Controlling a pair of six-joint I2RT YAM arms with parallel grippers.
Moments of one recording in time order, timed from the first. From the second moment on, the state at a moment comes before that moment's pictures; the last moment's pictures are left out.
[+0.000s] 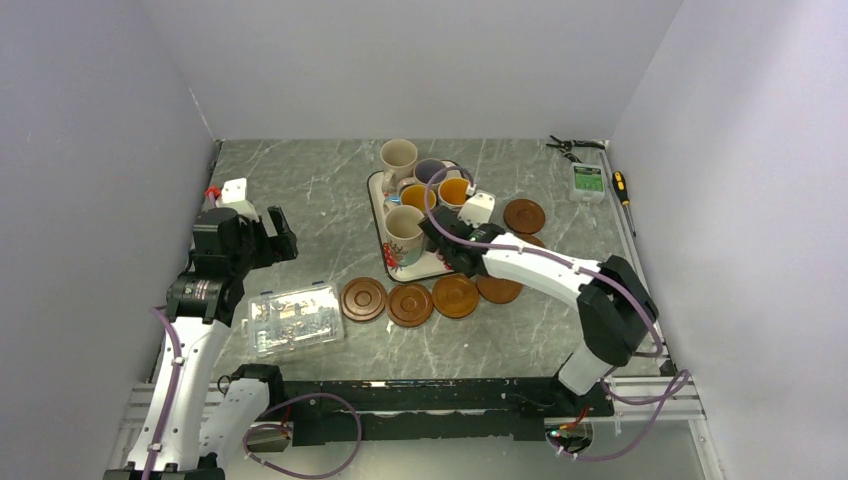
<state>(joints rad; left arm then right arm) -0.05 0.78 0.91 -0.65 -0.02 -0.25 0.82 1.64 1.15 -0.53 0.67 1.00</state>
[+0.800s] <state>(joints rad) -0.05 0.80 0.91 -0.65 -0.02 -0.25 0.64 1.30 0.92 -0.39 0.38 0.60</state>
